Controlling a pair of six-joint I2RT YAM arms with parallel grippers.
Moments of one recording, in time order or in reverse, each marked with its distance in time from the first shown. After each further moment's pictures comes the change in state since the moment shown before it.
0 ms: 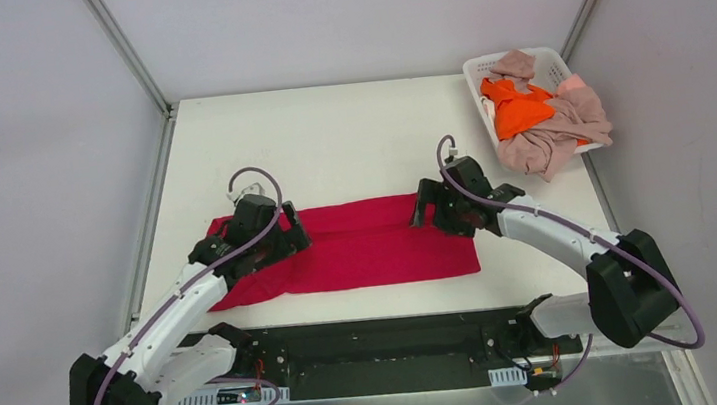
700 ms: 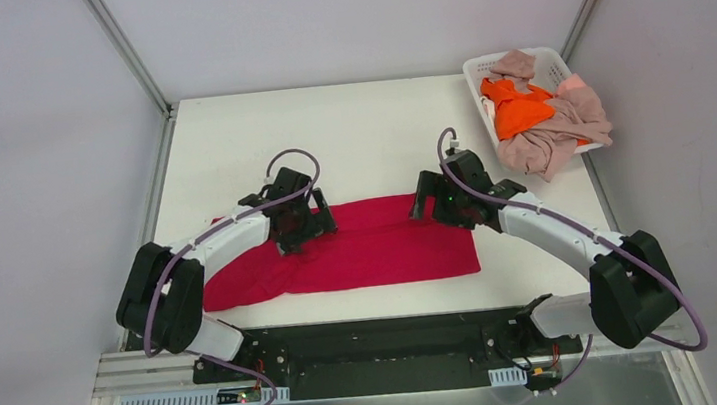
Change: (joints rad) left arm -0.001 0.491 0.187 0.119 0.070 -0.076; right arm 0.000 -0.012 0.051 -0.012 0.059 -0.021
